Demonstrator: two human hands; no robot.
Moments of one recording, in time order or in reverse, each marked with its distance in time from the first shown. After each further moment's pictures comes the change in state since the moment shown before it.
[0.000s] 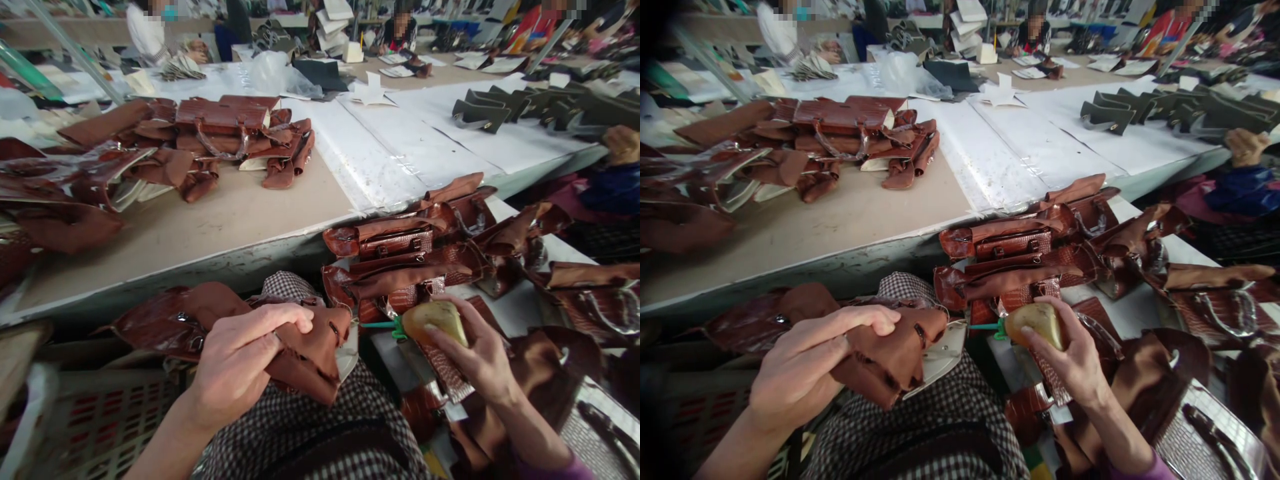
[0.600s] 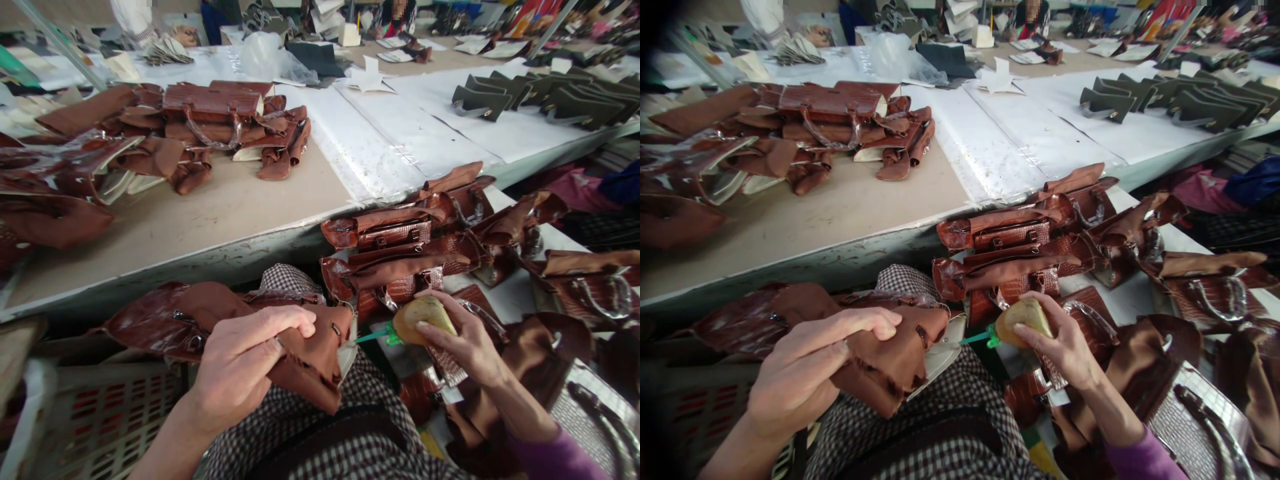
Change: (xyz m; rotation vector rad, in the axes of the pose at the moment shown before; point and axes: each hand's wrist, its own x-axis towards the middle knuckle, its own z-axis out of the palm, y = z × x) left_hand -0.010 -0.001 0.004 0.014 -0.038 0.053; right_hand 0.001 -0.005 0.002 0.139 -0.206 0.187
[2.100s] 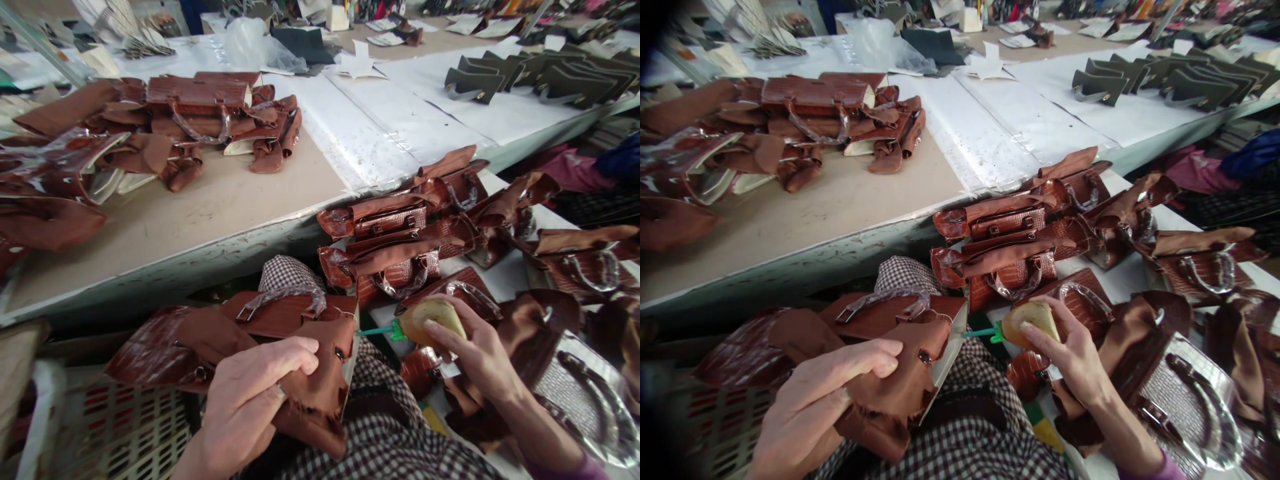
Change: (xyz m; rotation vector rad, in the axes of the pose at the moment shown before) left_hand -0.042 0.011 0.007 0.082 -0.032 0.069; right_hand -0.049 -0.001 0.007 0.148 0.094 0.207
